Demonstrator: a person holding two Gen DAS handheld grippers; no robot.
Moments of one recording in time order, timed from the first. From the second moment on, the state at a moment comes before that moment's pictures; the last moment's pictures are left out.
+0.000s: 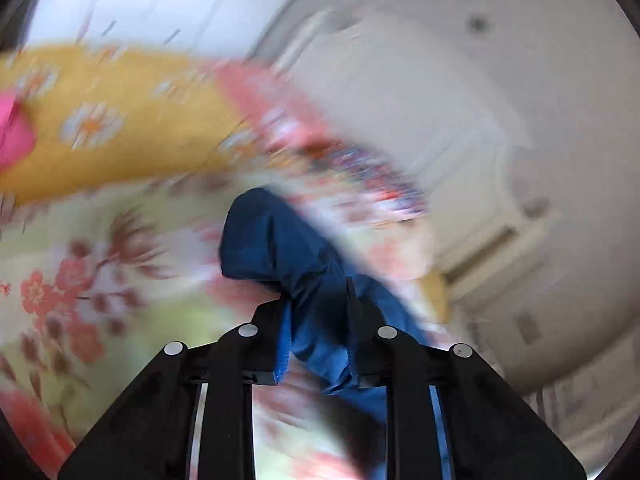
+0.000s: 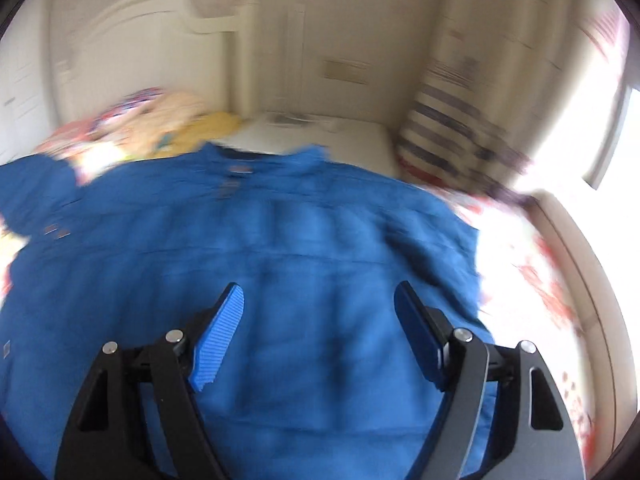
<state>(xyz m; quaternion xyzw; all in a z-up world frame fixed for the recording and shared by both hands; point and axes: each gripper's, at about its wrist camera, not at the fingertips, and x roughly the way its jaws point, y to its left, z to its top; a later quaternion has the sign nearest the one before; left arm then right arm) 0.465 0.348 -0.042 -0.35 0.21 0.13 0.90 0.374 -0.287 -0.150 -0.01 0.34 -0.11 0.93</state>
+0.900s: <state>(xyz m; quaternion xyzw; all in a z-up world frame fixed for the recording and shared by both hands) 0.368 -0.131 -0.090 -0.02 0.33 -0.31 0.89 0.239 -0.401 -0.114 0.14 0.28 -0.13 0.94</state>
